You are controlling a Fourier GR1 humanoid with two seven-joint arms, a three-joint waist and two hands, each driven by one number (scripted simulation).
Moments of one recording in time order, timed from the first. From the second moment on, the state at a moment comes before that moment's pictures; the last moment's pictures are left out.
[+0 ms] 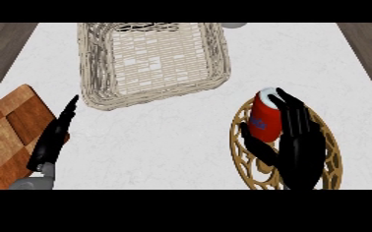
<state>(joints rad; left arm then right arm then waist) -0.04 0.26 0.05 -1.39 -0.28 0.02 0.25 0.06 -0.01 0.23 -1.74 1.39 -0.66 0.14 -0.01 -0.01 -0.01</state>
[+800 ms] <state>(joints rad) 0.01 0.25 0.06 -1.42 -0.30 0.01 0.22 0.10 0.00 0.61 -2.38 1.51 -0.16 0.38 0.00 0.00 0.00</state>
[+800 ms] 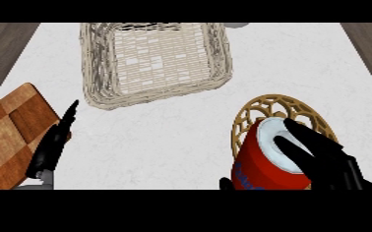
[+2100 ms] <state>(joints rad) -0.04 0.23 0.08 -1.37 -0.33 -0.01 0.21 -0.80 0.00 0.61 -1.71 1.22 -0.11 0.94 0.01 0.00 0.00</state>
